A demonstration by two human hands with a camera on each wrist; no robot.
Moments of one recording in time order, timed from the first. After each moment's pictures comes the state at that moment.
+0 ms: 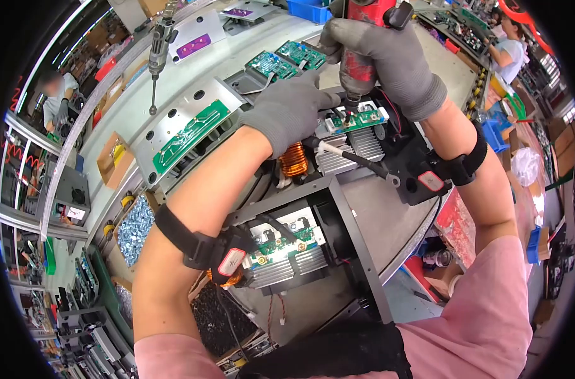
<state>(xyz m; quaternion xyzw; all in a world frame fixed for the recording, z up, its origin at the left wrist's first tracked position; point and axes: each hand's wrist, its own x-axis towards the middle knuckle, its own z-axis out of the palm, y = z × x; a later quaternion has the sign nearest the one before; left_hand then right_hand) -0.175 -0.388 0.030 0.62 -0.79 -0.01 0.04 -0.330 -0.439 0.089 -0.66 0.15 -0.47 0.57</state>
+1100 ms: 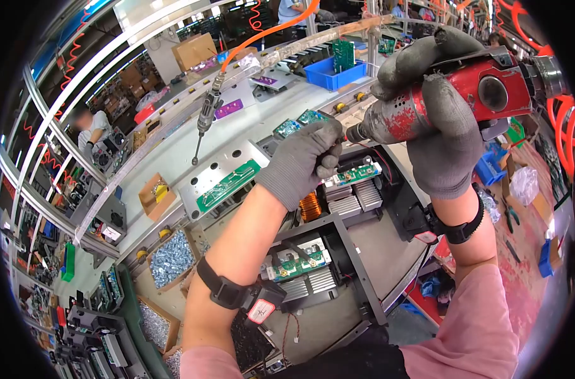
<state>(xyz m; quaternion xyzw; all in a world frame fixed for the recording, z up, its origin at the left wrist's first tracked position) -0.198 -0.347 0.088 0.35 -0.38 -0.65 0.56 -0.381 -0.364 0.154 -0.60 -0.02 -0.68 0.41</state>
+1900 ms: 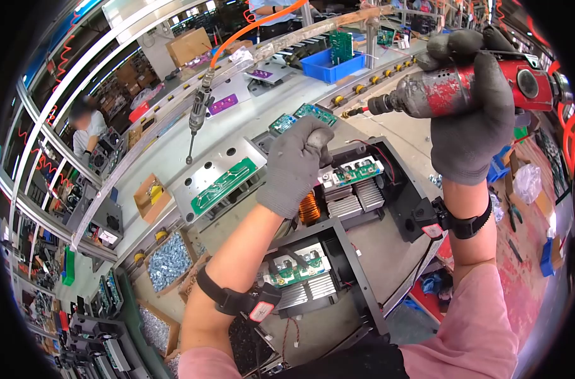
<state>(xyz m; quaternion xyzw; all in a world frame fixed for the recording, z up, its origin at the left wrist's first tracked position) -0.197 -0.352 0.075 0.60 -0.59 -0.24 0.48 -0.400 -0.415 0.146 -0.53 -0.09 -0.74 0.41</state>
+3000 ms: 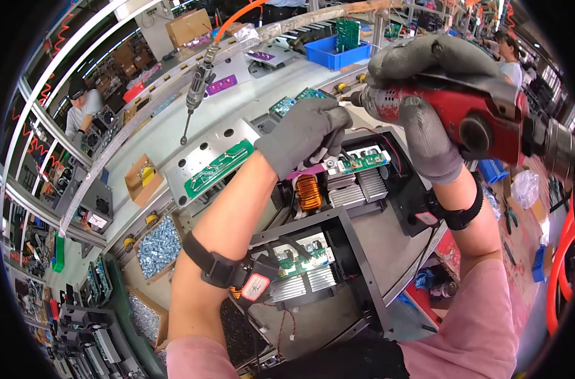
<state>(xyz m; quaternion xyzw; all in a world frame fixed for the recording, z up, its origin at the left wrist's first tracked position) -0.177 -0.372 0.089 0.53 -0.58 -0.47 0.41 -0.361 -0.406 0.130 -0.75 -0.08 -0.61 0.24</state>
